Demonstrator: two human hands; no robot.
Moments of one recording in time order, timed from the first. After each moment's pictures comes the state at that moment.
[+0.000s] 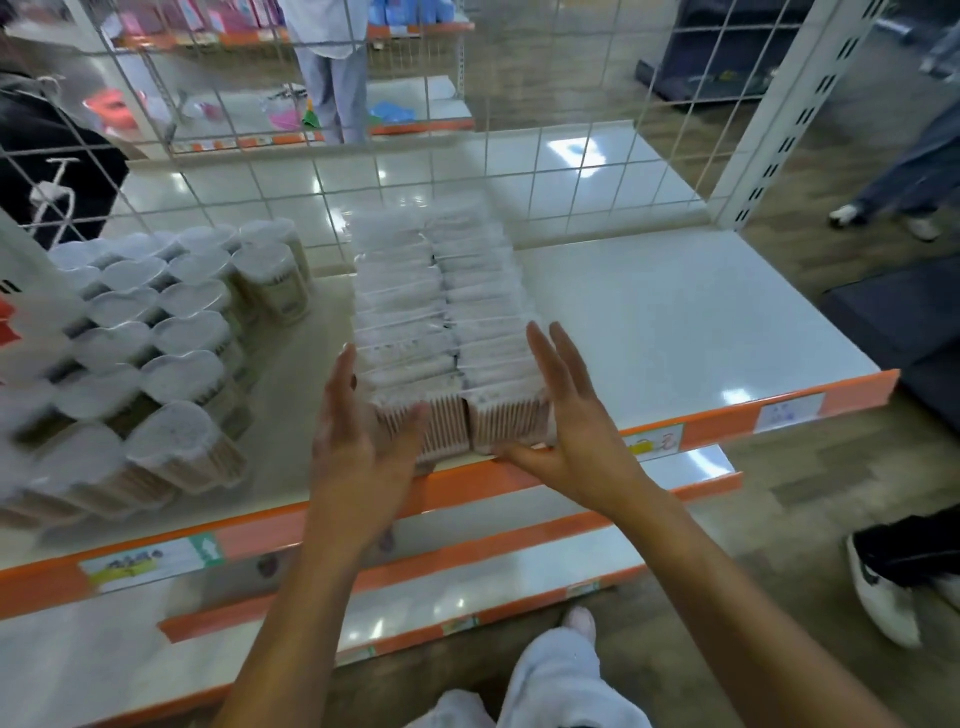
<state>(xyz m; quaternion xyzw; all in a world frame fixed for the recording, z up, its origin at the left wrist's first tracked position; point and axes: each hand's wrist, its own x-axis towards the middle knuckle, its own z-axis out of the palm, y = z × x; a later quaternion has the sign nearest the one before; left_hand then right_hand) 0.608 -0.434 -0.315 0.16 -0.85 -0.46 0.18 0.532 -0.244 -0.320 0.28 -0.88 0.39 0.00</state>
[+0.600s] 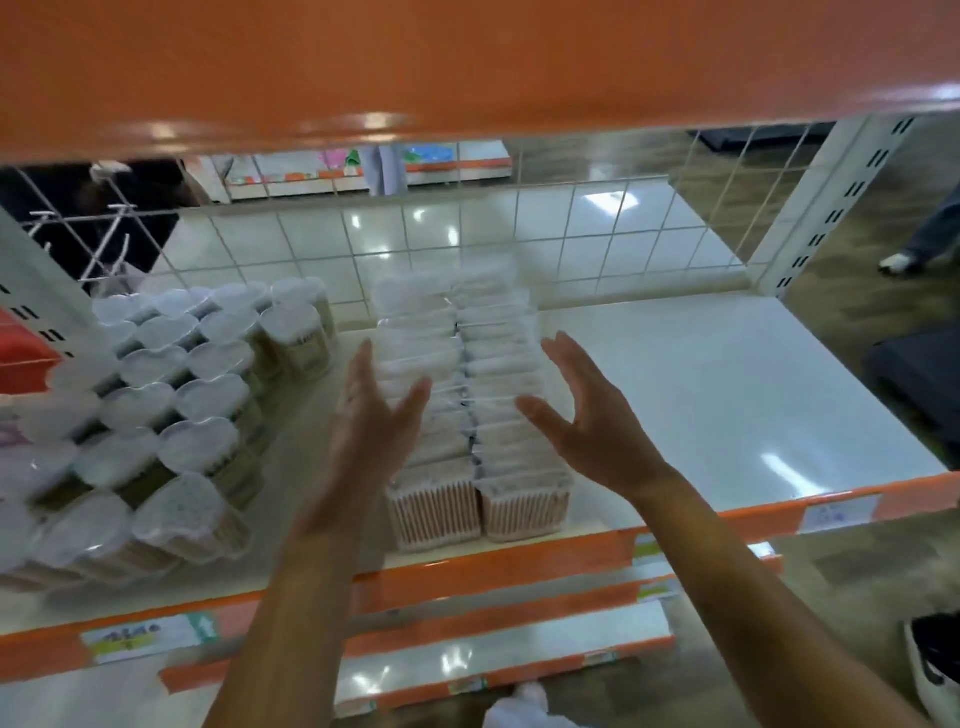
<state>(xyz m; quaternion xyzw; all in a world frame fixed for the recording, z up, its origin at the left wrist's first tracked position) 0.510 -0.462 -0.296 0.26 -0.83 -0.48 0.13 0.457 -0.261 -0.284 0.25 -0.89 0.37 -0.04</state>
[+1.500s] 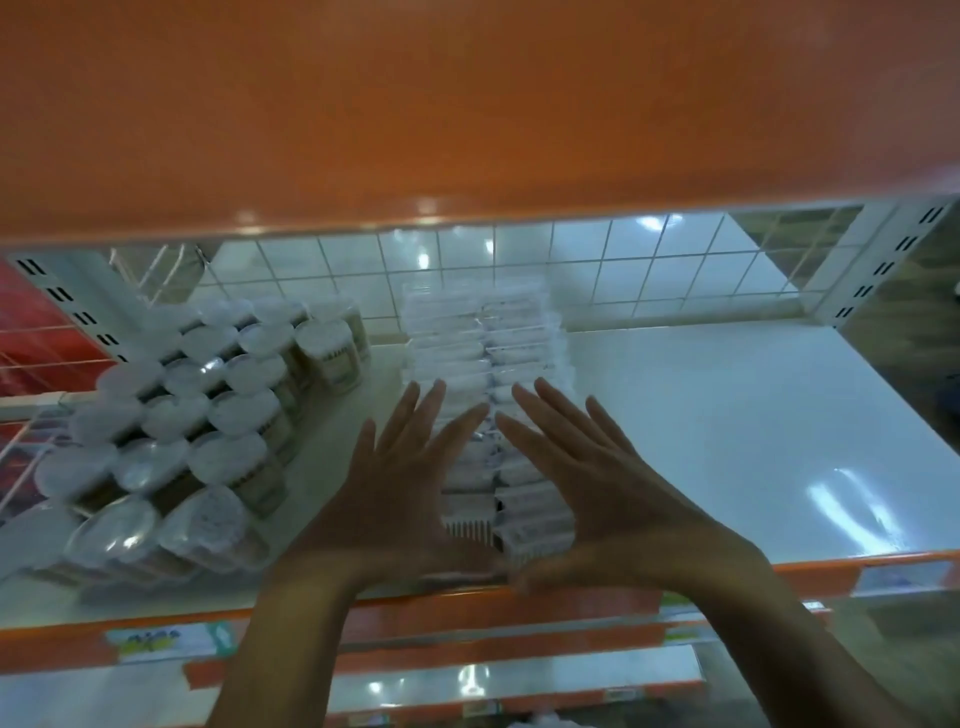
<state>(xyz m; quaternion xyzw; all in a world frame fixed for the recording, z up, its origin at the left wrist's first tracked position) 0.554 -0.459 -0.267 -0.01 -0.98 -0.16 -0.06 0.471 -0.258 -0.271 0.51 -0.85 0.13 -0.04</state>
